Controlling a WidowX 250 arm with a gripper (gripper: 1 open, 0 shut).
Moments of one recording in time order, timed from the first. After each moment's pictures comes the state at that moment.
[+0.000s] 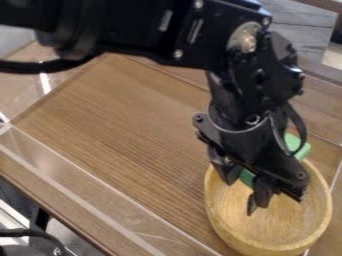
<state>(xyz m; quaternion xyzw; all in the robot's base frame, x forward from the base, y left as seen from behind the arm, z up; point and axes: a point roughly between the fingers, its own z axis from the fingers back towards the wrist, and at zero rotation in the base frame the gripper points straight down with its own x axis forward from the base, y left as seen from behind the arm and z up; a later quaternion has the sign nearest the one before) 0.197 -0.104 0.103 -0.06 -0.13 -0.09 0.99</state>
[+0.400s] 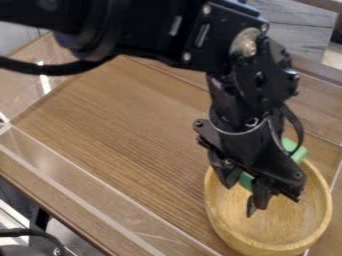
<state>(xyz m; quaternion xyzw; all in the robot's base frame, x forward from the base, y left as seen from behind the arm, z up) 0.202 -0.103 0.094 -0.07 -0.12 -0.08 0.99</state>
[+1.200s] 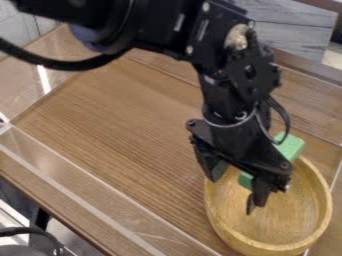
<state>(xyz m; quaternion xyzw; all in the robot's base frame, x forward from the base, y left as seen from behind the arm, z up) 0.209 -0.089 0.082 -0.08 -0.09 -0.06 0.99</state>
